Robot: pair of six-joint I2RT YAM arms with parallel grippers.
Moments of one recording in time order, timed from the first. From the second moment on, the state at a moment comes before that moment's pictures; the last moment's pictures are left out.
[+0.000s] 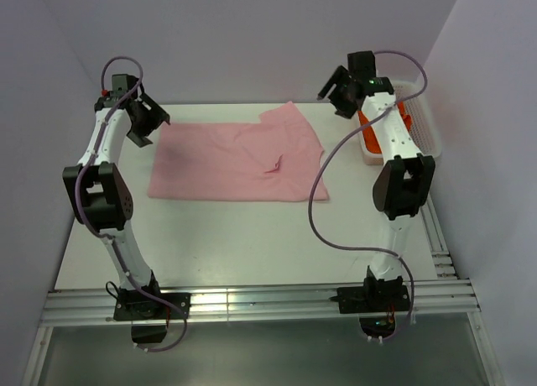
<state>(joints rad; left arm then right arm) 0.08 1.92 1.78 -0.79 0.01 -0.75 0.15 2.07 2.13 -0.77 -0.07 0.74</state>
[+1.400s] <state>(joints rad) 0.07 1.78 1.17 -0.74 -0.18 -0.90 0.20 1.83 1.23 -0.75 -0.04 0.73</state>
